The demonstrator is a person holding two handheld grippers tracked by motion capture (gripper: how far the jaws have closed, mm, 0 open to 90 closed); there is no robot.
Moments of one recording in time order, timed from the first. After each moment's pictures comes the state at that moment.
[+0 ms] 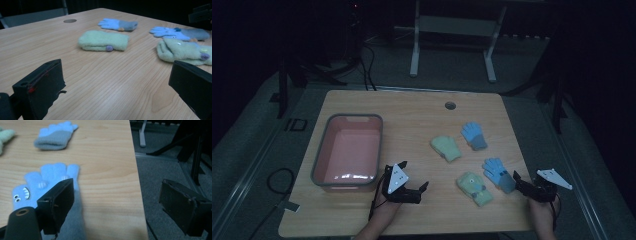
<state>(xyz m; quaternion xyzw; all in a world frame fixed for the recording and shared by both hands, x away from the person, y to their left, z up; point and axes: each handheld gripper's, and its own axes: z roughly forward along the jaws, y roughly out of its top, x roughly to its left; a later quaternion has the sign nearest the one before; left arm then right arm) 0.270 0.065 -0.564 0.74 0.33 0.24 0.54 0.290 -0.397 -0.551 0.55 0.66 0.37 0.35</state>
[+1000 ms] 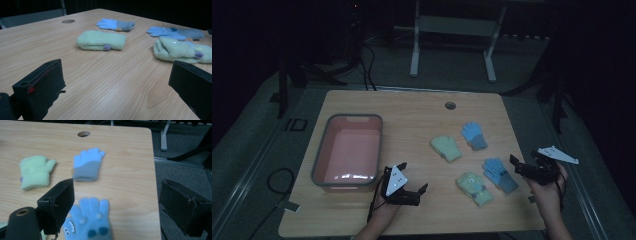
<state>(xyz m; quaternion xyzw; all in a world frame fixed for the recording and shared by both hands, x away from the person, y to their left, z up) 0.265 0.068 -0.564 0.74 0.32 0.24 0.54 0.315 -0.372 -0.473 0.52 0.69 0.40 0.29</state>
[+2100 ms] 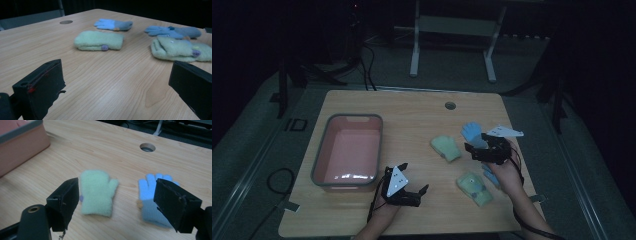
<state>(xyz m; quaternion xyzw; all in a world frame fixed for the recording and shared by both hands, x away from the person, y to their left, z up) 0.264 0.066 -0.564 0.74 0.31 0.24 0.54 0.368 -0.248 -0.462 0.40 0.79 0.42 0.22</state>
